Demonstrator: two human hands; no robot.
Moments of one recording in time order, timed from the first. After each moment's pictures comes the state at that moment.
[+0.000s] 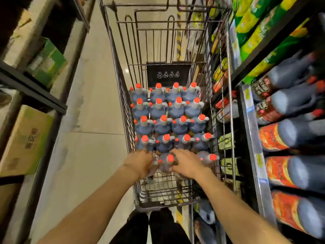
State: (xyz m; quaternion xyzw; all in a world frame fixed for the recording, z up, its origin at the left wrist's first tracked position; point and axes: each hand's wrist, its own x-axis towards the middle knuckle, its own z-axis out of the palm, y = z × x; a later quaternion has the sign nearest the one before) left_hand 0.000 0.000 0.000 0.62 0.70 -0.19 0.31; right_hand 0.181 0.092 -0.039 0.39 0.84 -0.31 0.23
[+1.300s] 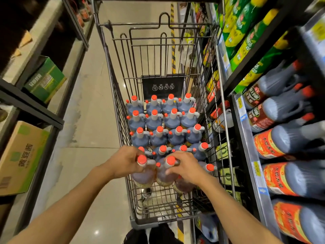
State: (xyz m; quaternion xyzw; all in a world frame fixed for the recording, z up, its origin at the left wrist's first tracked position) left_hand -0.055 0.011 0.014 0.65 0.66 0.14 0.36; right_hand 0.184 0.107 -0.022 0.42 0.78 -0.47 0.01
